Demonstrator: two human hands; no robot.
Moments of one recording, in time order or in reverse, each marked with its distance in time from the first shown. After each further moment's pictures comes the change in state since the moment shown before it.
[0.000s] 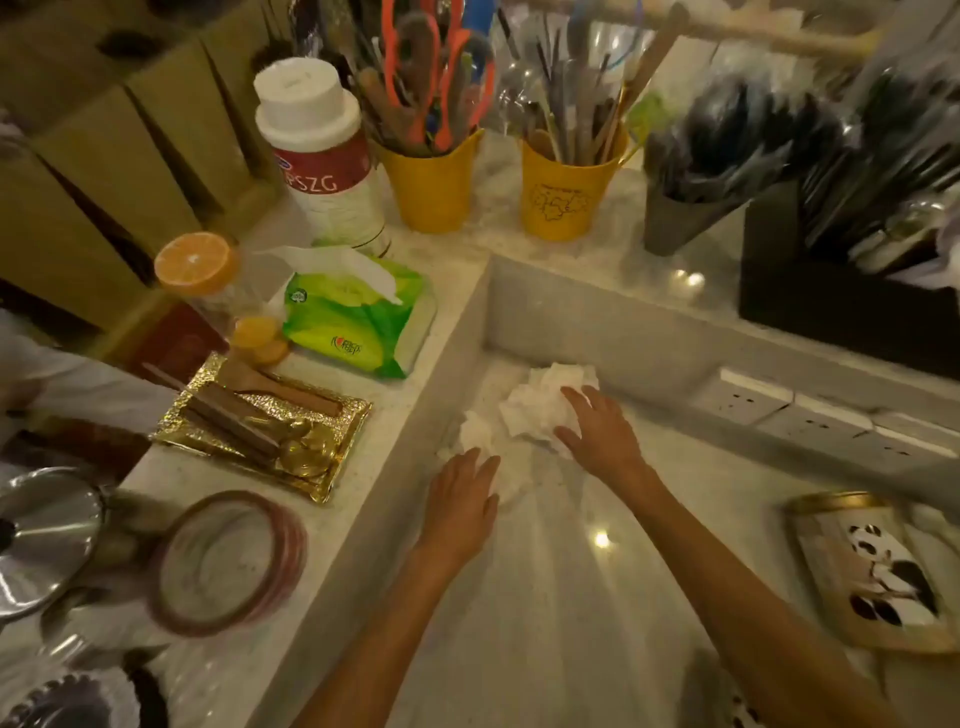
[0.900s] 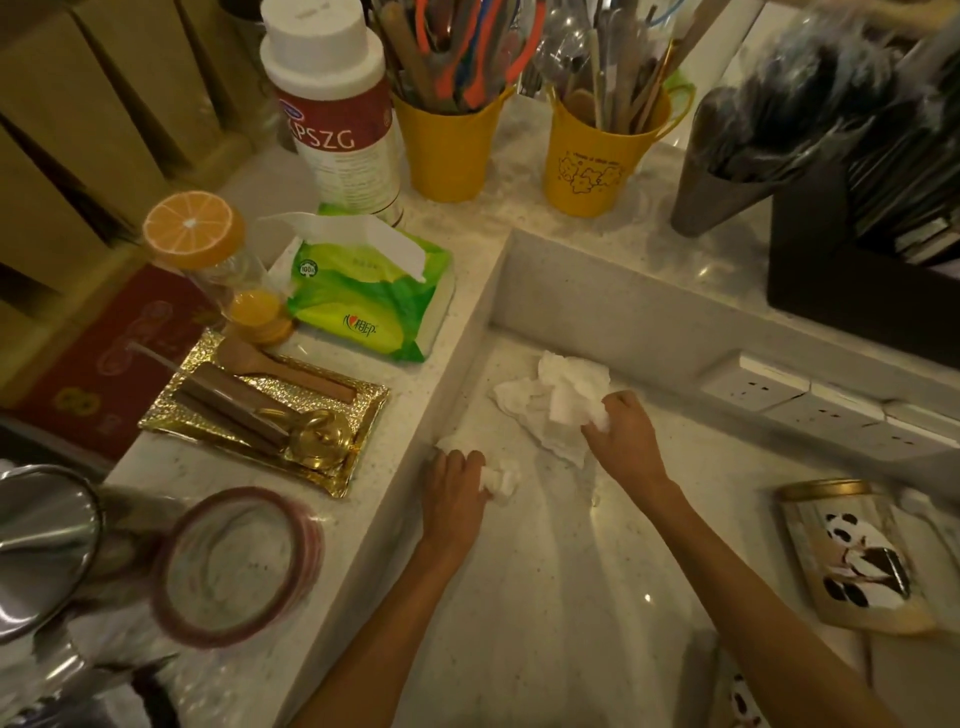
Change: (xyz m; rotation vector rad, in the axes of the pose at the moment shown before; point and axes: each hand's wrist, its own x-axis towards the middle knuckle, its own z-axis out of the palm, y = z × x) left_hand 0.004 -0.020 0.025 -0.039 0.079 -0.097; right_hand -0.022 0.001 0.008 0.245 0.227 0.143
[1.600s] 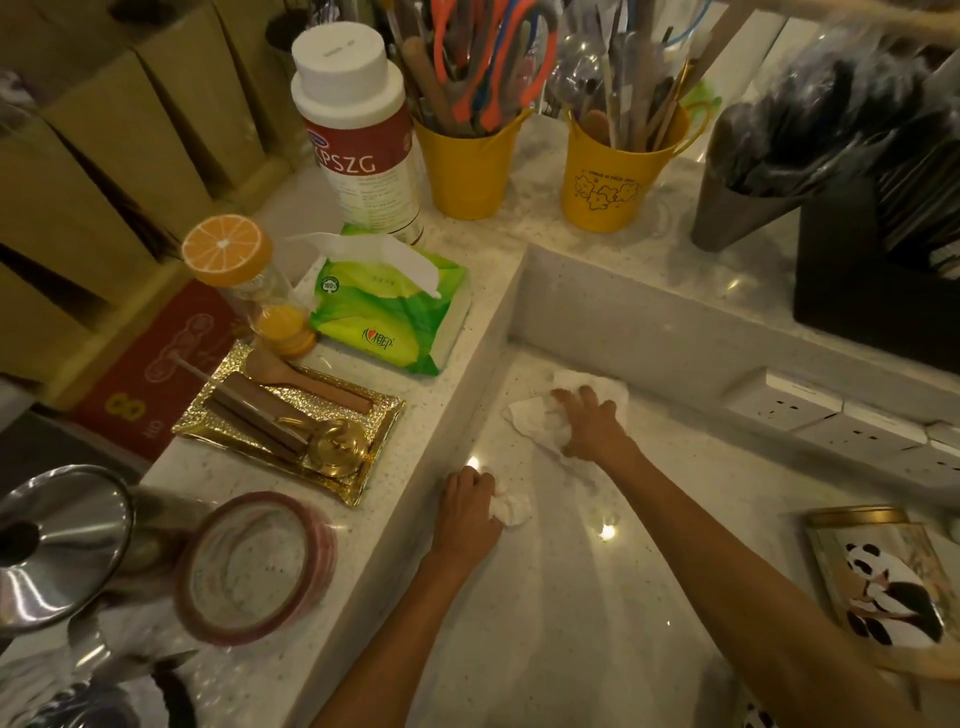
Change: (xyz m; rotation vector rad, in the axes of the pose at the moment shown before) left_hand -0.002 -0.011 0.005 -0.074 -0.059 0.006; right_hand 0.050 -0.034 0.040 -0.366 -0.445 -0.049
